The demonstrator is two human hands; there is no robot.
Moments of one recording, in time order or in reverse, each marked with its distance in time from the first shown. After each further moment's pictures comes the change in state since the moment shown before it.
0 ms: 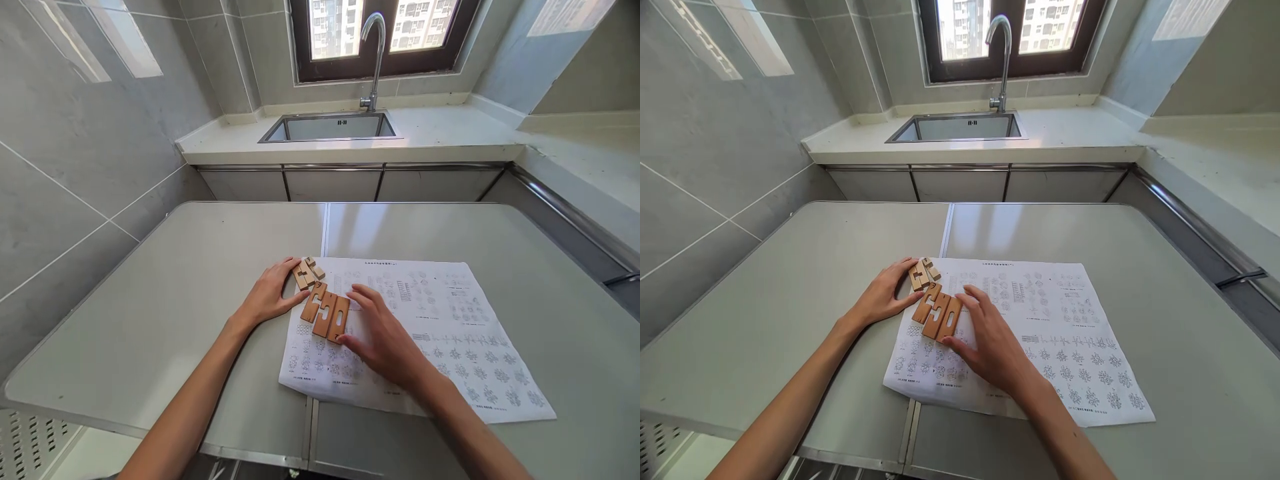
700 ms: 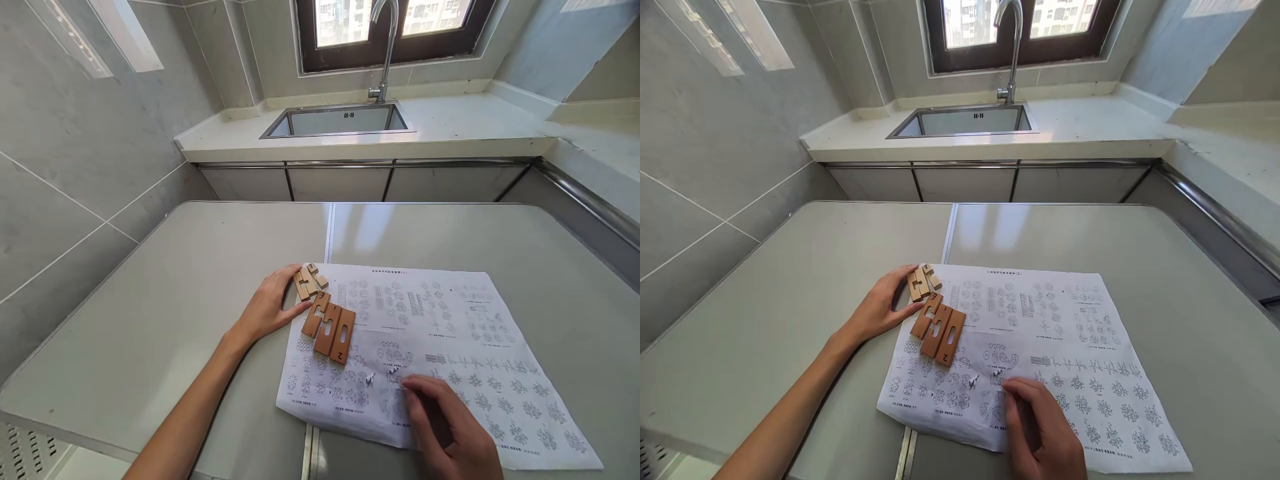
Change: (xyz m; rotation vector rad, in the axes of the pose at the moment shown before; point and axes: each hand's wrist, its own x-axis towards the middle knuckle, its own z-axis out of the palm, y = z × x) left_hand -0.001 0.004 -0.001 -0.052 0.015 -0.043; right_hand -0.095 -0.023 0.000 0.127 0.391 0.428
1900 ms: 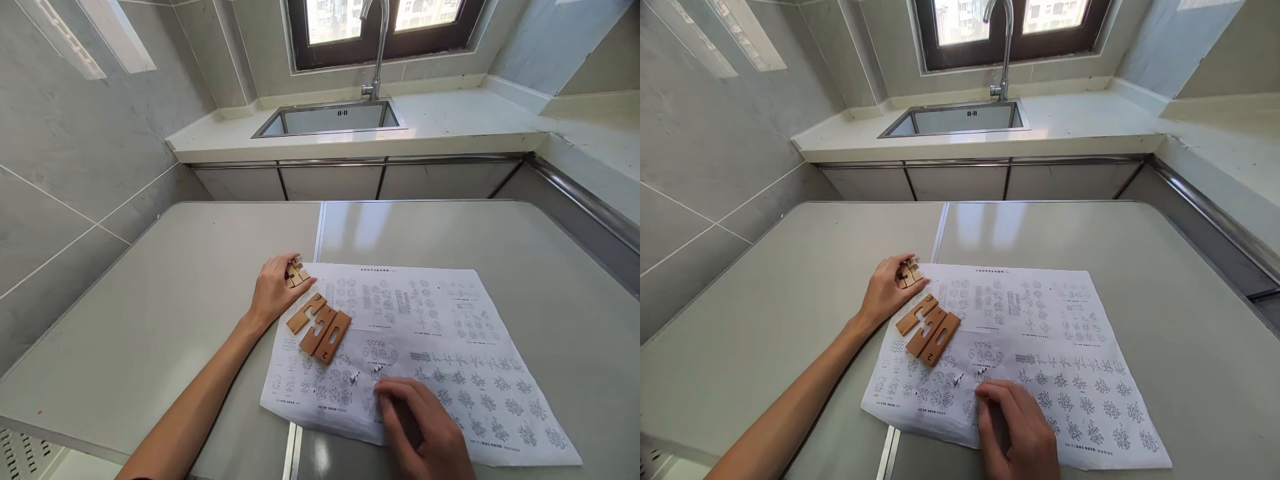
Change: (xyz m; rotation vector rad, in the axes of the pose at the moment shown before) left_hand 0.044 0.023 0.027 0.042 0.260 -0.112; right_hand 0.004 0.003 0.001 0.015 -0.100 -0.118
